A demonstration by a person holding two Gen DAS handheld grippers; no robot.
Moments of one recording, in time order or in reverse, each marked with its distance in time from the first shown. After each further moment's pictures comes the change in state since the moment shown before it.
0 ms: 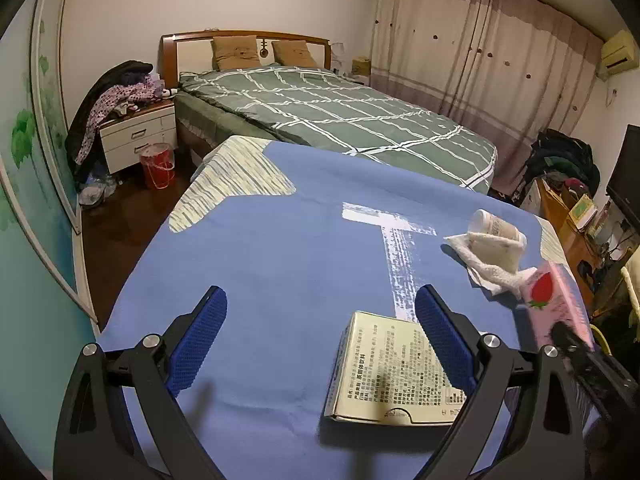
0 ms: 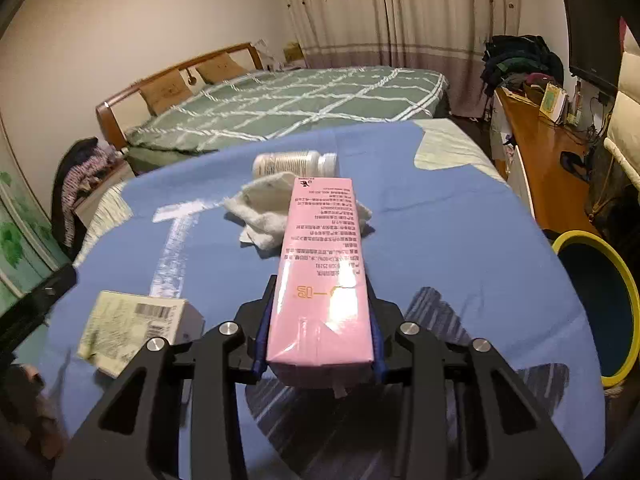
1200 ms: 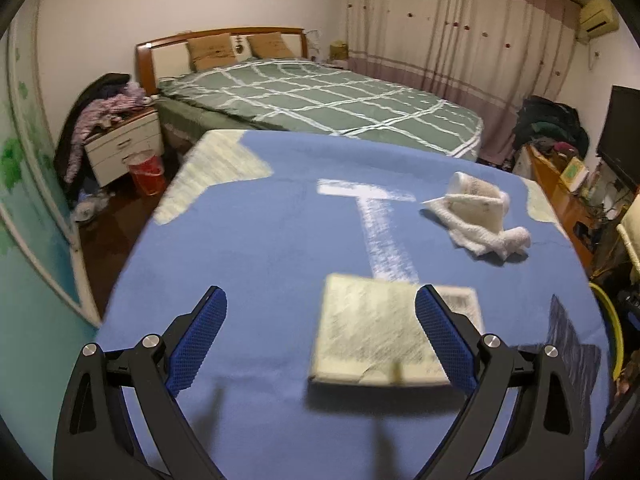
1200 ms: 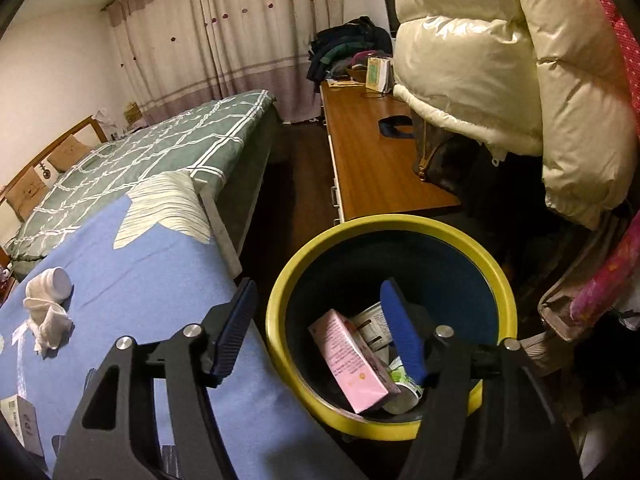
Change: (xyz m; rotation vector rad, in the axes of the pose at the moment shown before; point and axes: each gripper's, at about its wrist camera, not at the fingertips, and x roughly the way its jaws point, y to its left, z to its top) left arm -0.016 -0.014 -0.017 0.108 0.047 0.008; right arm -0.038 -0.226 -0.005 0.372 -0.106 -0.441
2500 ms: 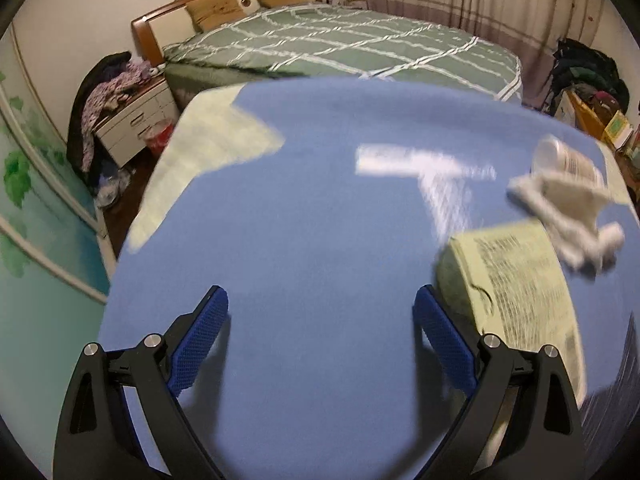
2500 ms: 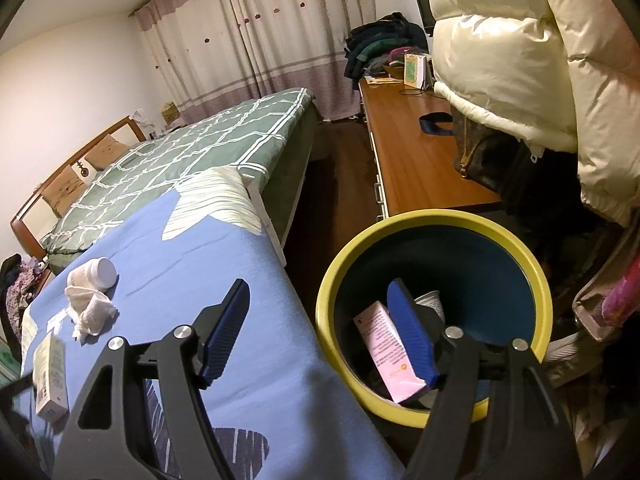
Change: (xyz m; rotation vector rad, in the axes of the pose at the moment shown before) left arm 0.119 -0.010 0.055 0.067 0.223 0.116; right arm -0.012 0.011 -0.004 -0.009 0.011 0.156
